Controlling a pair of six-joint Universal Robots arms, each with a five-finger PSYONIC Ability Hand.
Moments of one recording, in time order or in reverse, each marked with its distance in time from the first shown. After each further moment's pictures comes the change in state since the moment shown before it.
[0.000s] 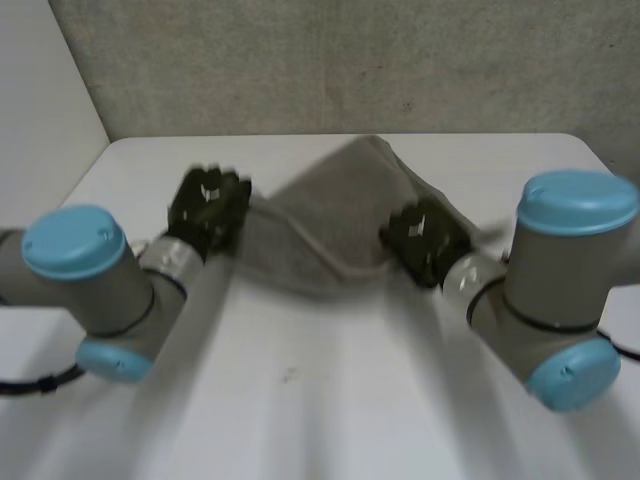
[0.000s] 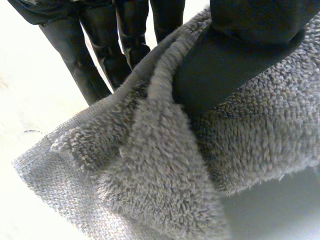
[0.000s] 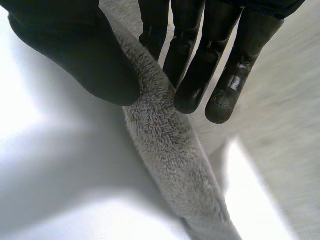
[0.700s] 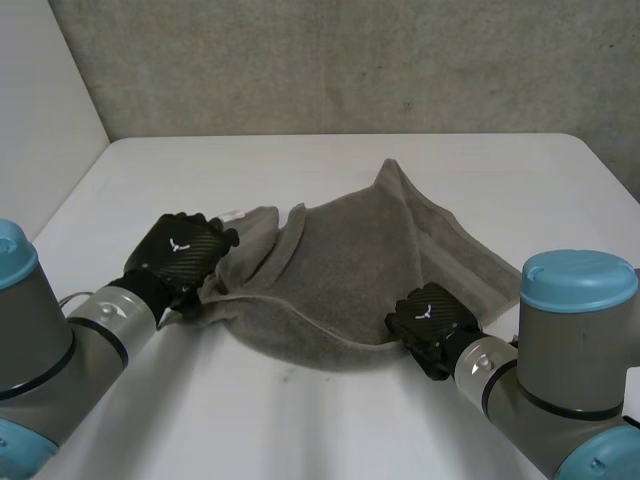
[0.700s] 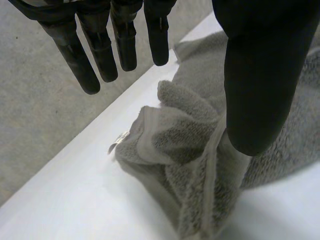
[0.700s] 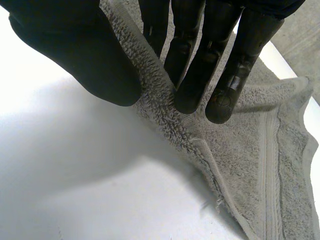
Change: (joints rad) left arm 0.064 0.348 -0.275 -0.328 0.069 0.066; right arm 0.004 -0.071 0.295 -0.005 -0.001 0.012; left_hand -0.785 -0.814 -0.813 -0.813 -0.811; right_hand 0.000 0.000 0.000 0.000 0.003
